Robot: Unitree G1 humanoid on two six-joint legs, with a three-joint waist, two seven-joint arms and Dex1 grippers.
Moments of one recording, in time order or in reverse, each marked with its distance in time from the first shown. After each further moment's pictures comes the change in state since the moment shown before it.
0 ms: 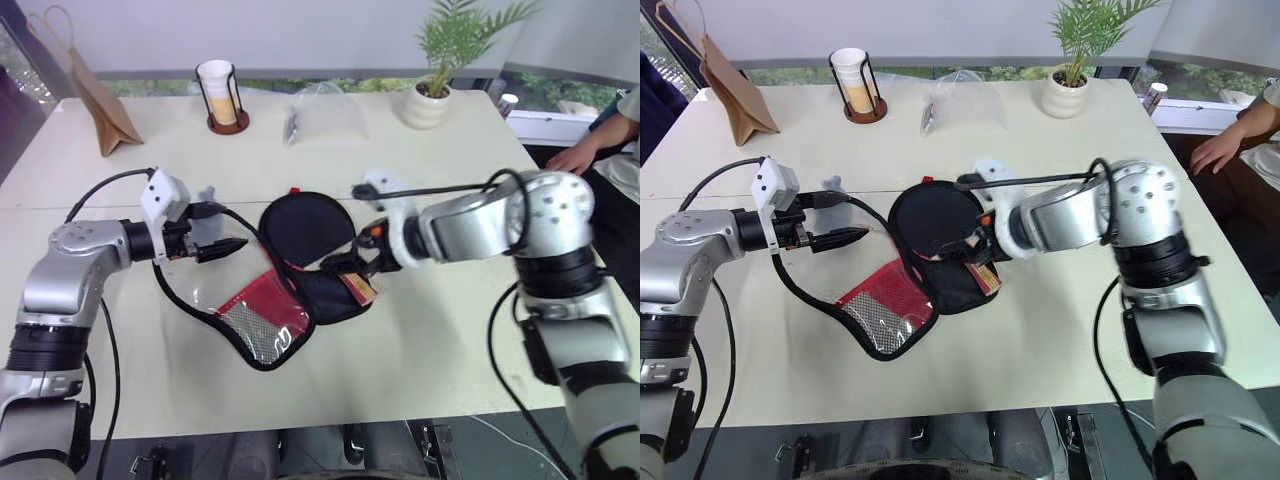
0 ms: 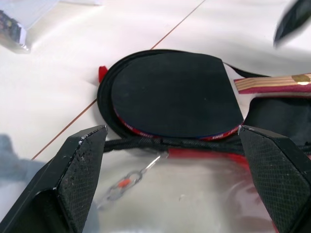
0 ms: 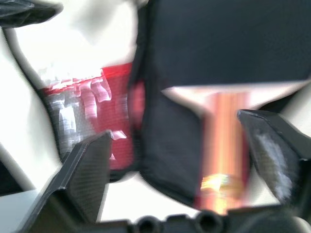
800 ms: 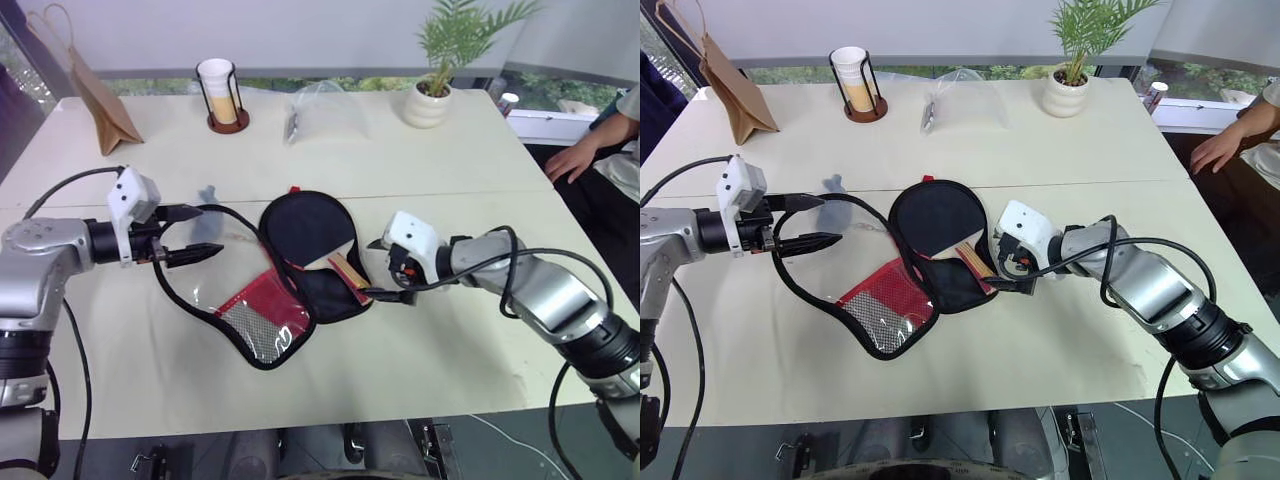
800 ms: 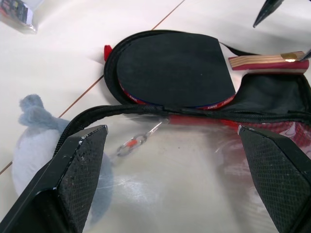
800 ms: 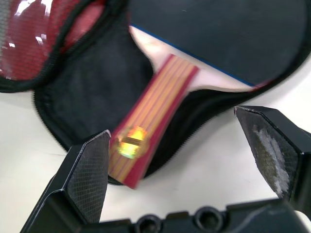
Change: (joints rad) left arm 0.044 0.119 0.060 -0.014 -0.033 0.041 -0.096; right arm 0.370 -0.175 0.227 -0.110 -1.111 -0.826 0.985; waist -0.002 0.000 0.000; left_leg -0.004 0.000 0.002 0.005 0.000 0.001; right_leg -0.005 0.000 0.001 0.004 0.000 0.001
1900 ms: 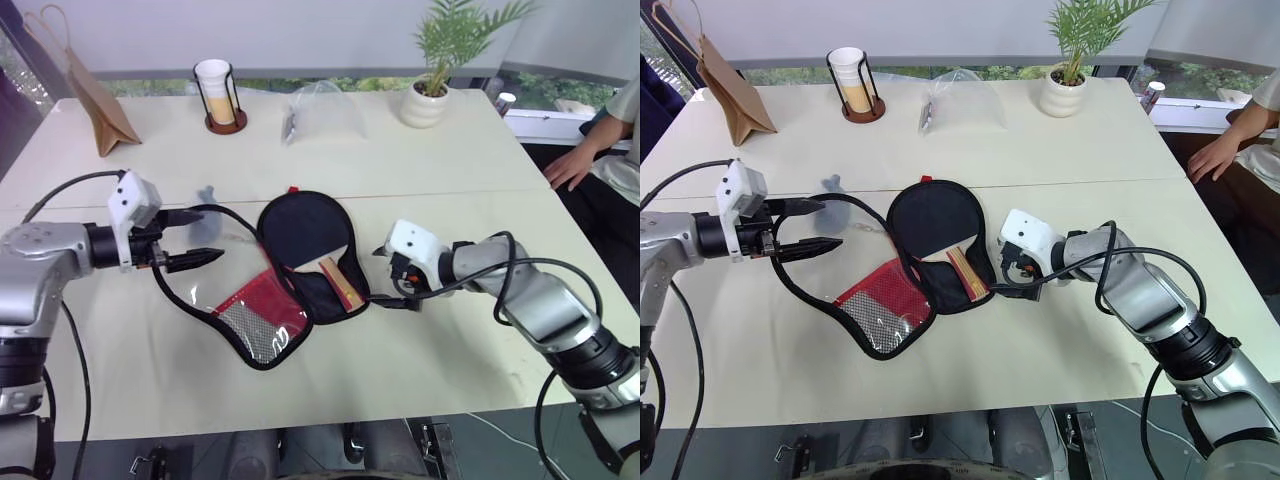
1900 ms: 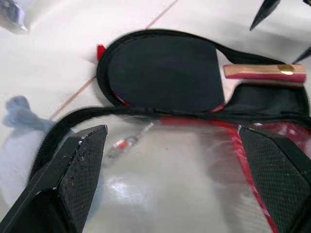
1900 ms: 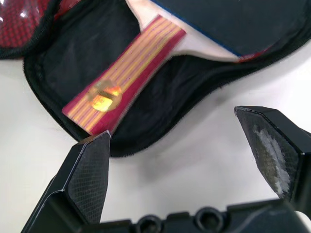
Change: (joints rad) left arm 0.044 0.042 0.061 -0.074 -0.059 0.073 0.010; right arm 0.082 0.071 -0.094 -0.030 -0.196 0.053 0.154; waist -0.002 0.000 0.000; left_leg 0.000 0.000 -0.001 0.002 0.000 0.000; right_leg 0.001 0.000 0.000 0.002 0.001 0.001
